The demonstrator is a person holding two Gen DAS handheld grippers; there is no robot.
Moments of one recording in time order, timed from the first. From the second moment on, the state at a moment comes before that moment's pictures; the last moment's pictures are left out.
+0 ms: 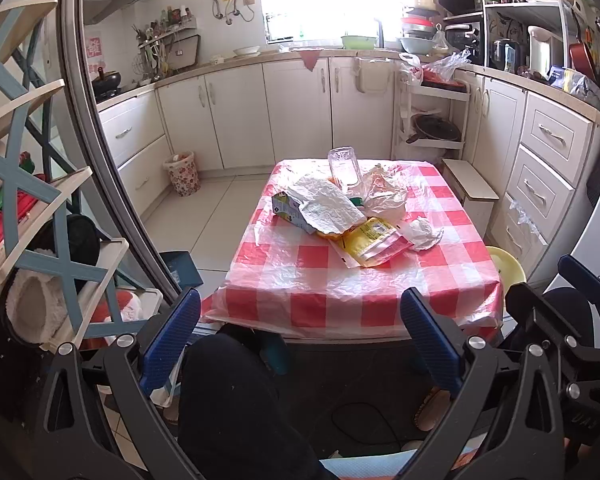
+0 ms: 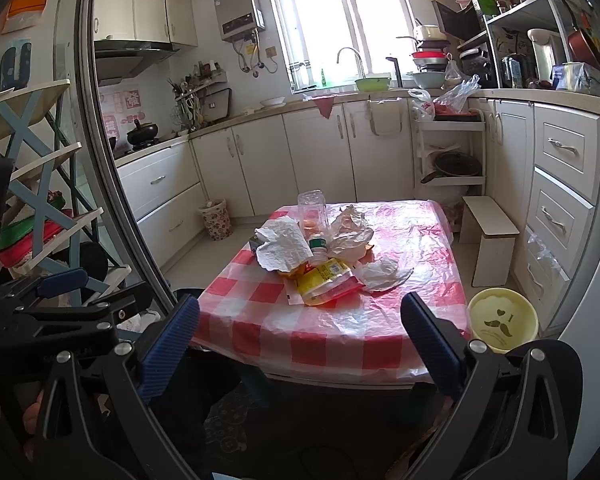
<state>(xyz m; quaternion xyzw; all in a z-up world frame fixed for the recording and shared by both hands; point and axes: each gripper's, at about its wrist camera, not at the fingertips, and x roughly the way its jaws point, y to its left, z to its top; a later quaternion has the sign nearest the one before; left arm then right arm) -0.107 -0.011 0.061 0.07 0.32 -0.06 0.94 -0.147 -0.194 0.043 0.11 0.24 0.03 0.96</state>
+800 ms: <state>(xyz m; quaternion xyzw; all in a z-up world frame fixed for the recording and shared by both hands) -0.111 -0.009 0.063 0.07 0.32 -0.06 0.94 -0.154 -0.196 0.050 0.11 0.22 0.05 0.97</state>
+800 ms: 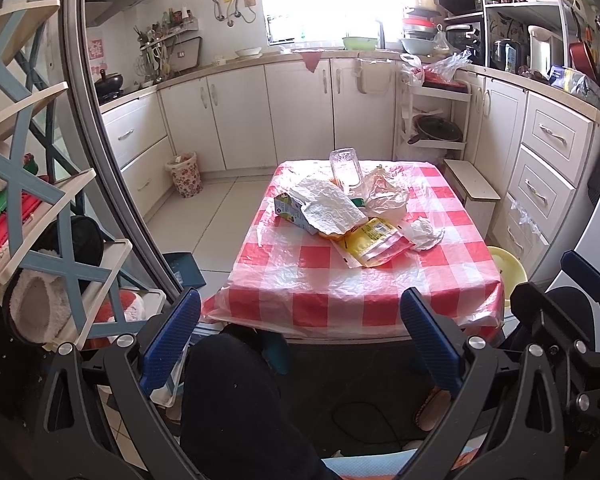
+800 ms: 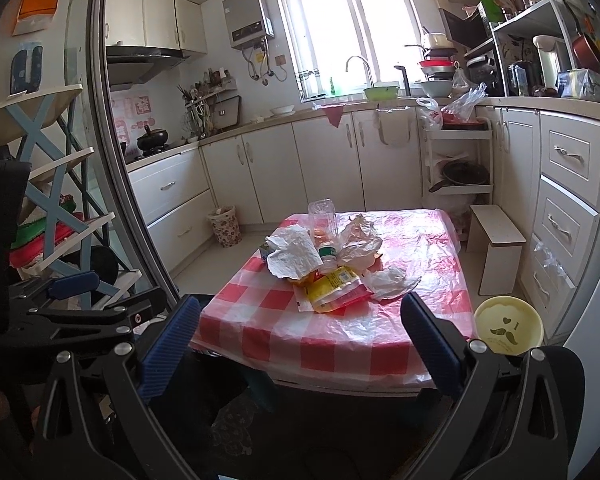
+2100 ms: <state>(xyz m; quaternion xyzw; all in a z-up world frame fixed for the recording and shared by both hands) -0.111 -0.009 0.064 0.07 0.32 -0.06 0.94 -0.148 -0.189 0.054 0.12 0.21 0.06 0.97</state>
